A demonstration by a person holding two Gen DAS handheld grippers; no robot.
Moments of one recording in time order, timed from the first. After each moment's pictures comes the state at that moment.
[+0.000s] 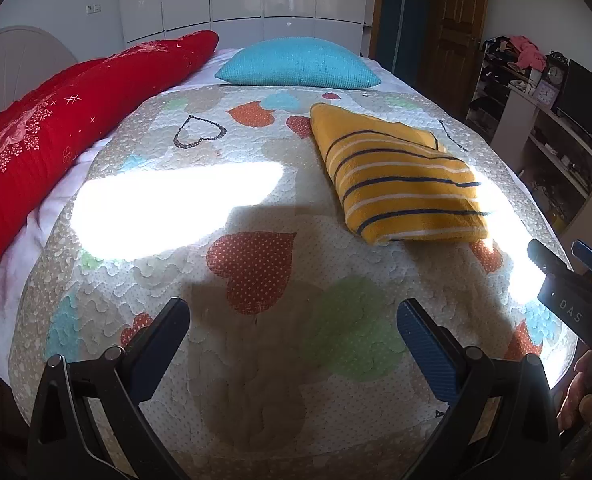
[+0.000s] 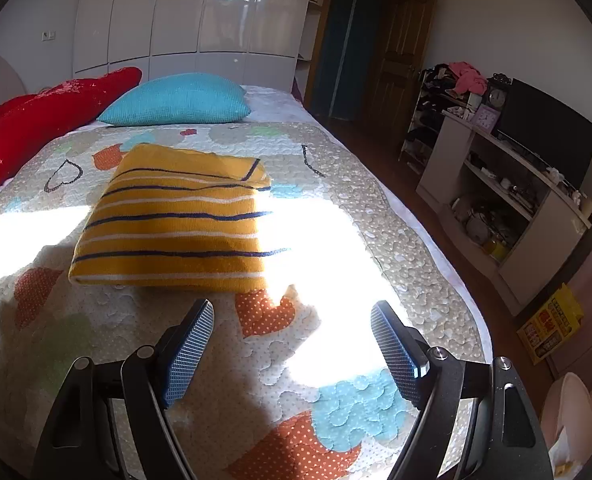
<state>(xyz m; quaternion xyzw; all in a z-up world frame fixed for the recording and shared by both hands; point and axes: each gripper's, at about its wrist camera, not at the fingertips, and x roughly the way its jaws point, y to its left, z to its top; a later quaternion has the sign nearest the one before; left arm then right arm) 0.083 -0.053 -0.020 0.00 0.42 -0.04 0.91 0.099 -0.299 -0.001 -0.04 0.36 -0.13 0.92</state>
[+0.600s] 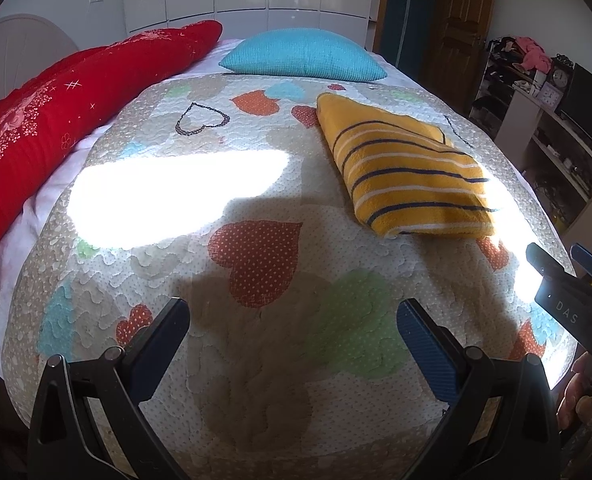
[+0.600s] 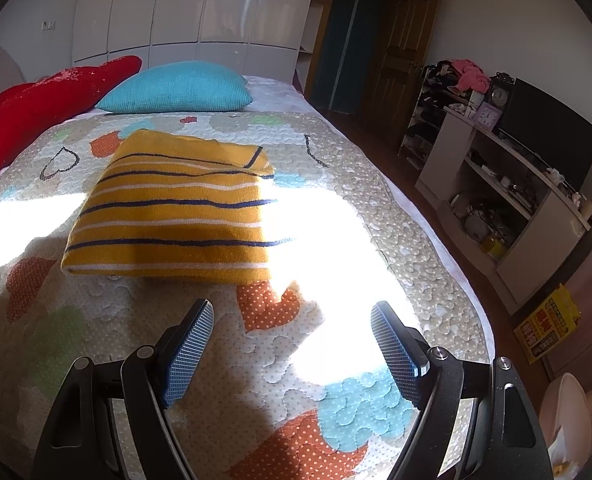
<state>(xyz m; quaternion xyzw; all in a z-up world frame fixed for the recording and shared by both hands) 0.089 -0.046 -0.029 -0.02 0.43 -0.04 0.90 0.106 -0.295 -0.011 -0.05 0.37 -0.14 0.92</state>
